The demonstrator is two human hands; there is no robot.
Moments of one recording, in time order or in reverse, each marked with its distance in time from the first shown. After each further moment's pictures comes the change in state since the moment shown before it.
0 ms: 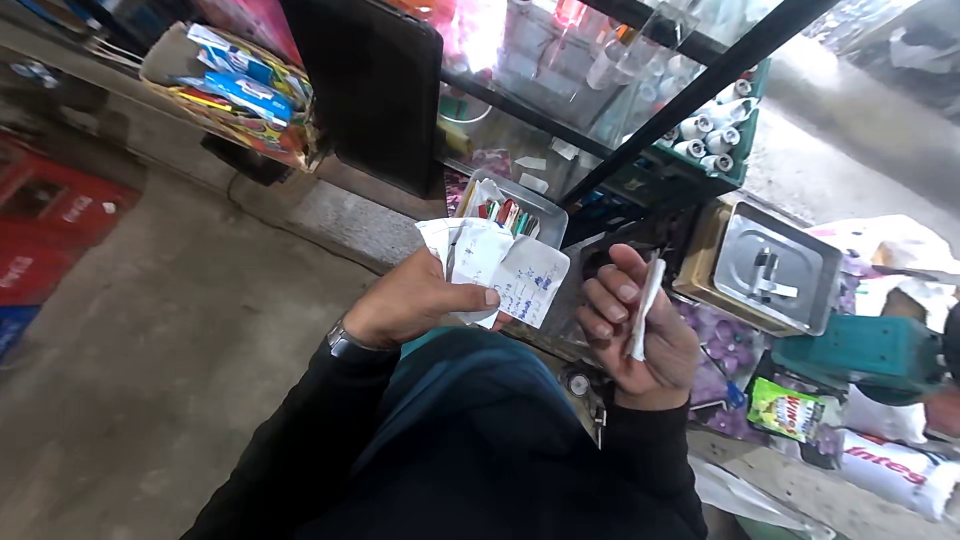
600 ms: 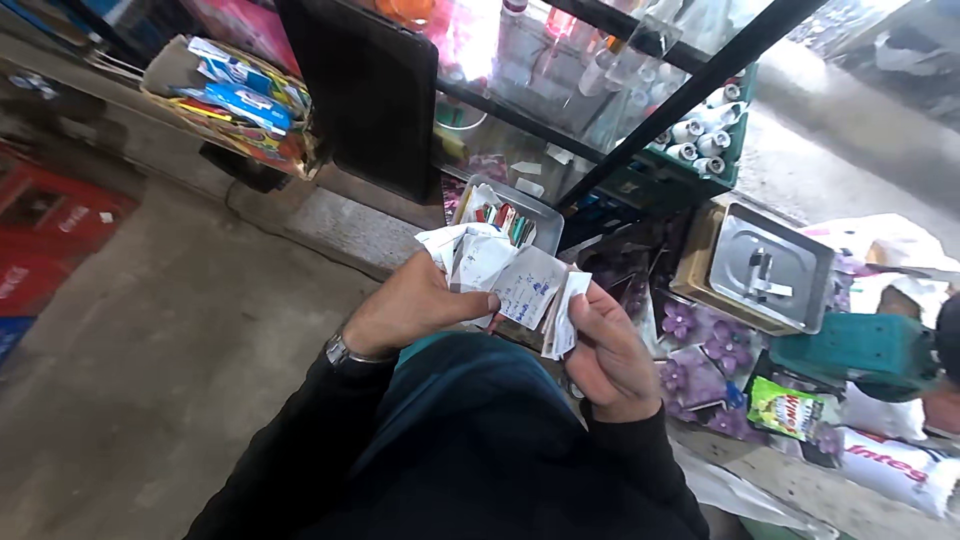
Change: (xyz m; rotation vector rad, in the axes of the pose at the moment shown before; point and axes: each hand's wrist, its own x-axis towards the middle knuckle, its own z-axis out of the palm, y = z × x) left_hand -0.002 -0.002 0.000 0.252 0.037 0.102; right_hand -0.004 0.028 0.018 -0.144 0.106 0.118
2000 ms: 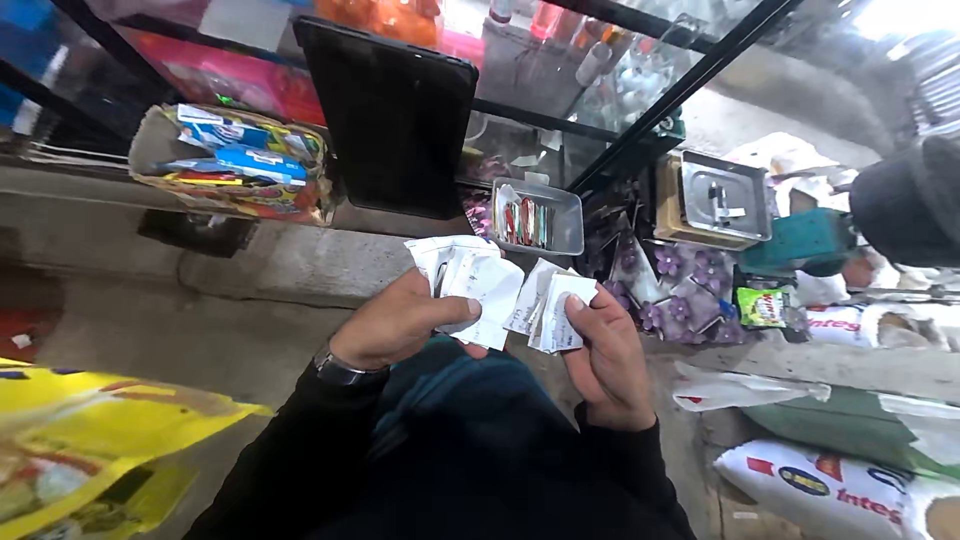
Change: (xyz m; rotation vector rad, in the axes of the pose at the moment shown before) left_hand -0.038 0.024 -0.131 -0.290 -0.354 -0.212; right_hand 0.003 0.111 0.106 -0.213 0.438 -0.375
